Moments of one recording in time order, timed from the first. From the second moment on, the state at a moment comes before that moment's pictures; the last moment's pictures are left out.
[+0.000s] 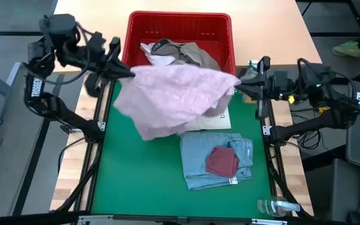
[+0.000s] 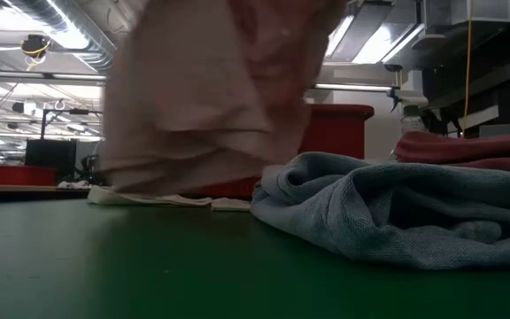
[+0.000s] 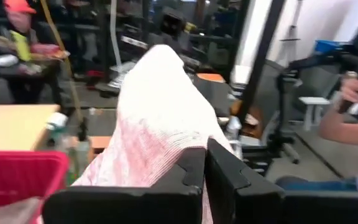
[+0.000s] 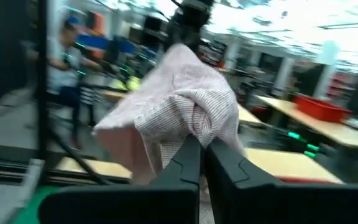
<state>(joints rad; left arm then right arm) 0.39 1.42 2.36 -1.13 0.57 -0.02 0.01 1.04 1.54 -0.42 0.05 -0.21</state>
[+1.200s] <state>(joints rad) -0.35 1.40 2.36 -1.30 0.23 -0.31 0.59 1.26 1.62 0.10 -0.10 -0.05</state>
